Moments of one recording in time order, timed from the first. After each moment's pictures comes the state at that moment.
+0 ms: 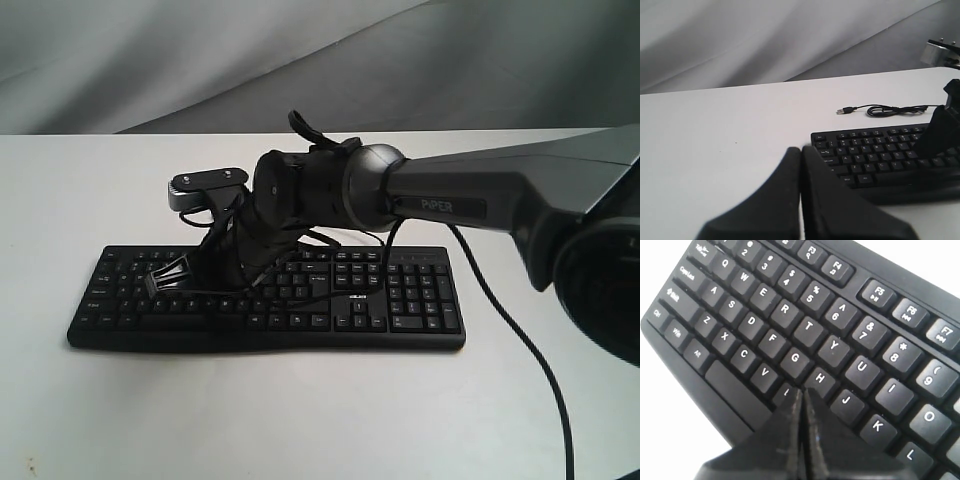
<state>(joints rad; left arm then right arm) 0.15 0.00 0.00 0.07 0.29 -0.12 0.77 2.28 -1.67 0.43 0.54 -0.12</state>
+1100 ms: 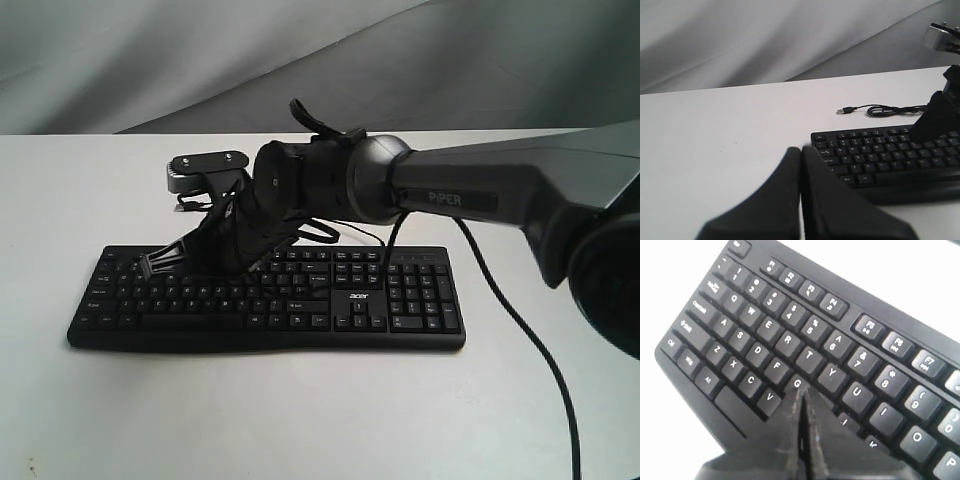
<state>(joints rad) 0.15 0.00 0.00 0.07 0.29 -0.12 0.77 2.26 -1.67 0.41 0.49 -0.09</state>
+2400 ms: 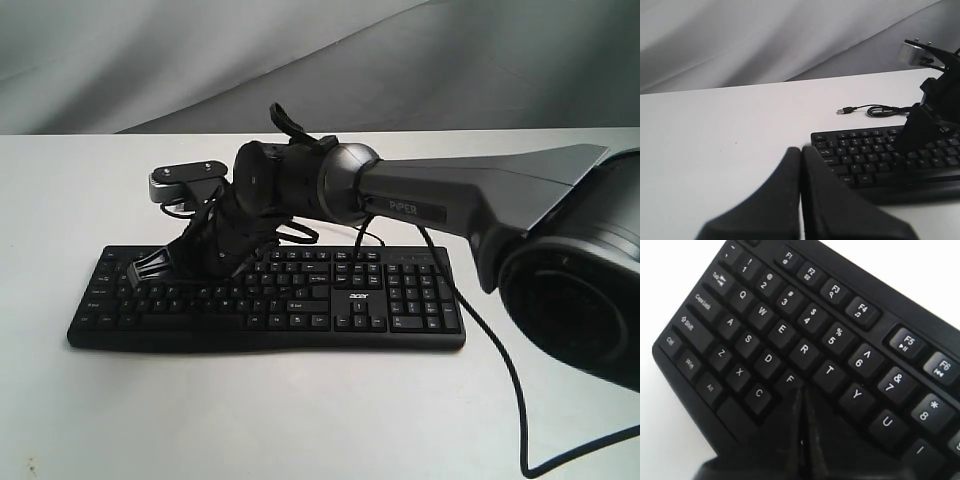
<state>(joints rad) 0.15 0.00 0.00 0.07 0.29 -0.12 0.77 2.38 -1.84 0.44 0.62 -0.13</state>
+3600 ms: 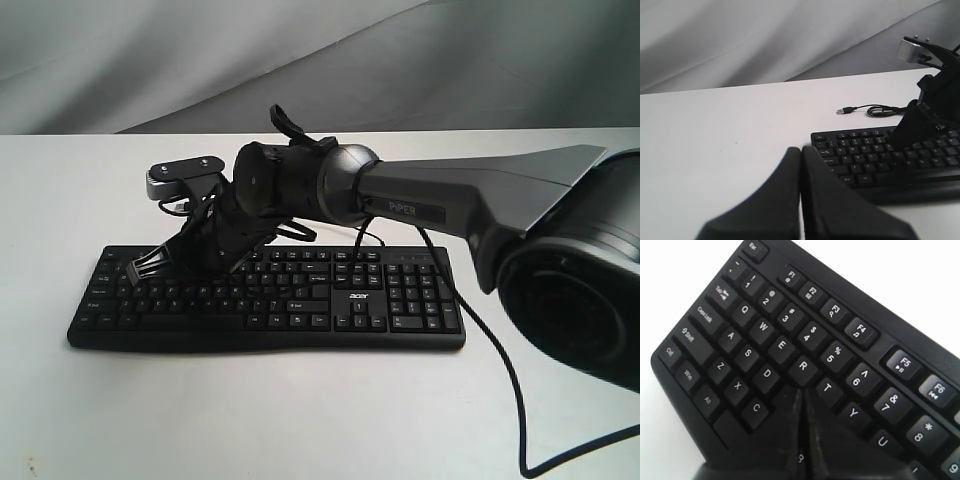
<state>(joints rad) 0.15 0.00 0.00 0.07 0.29 -0.12 0.77 2.38 -1.84 0.45 0.57 -0.18</state>
